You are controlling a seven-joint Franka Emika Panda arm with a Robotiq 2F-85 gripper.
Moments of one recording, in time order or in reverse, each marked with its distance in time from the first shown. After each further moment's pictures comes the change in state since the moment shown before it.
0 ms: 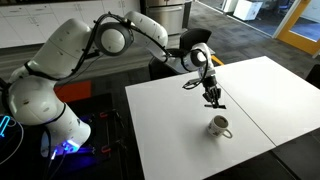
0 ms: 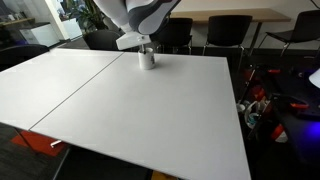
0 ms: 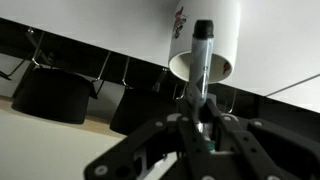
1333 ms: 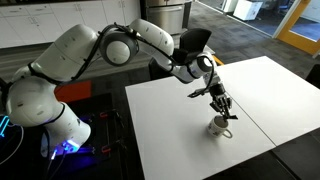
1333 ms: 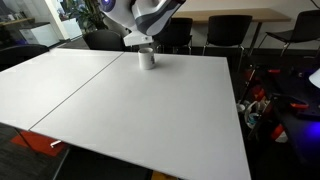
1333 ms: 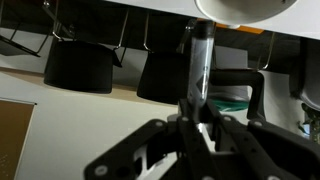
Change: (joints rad) arm -0.126 0.054 0.074 0.090 -0.258 -0.123 0.208
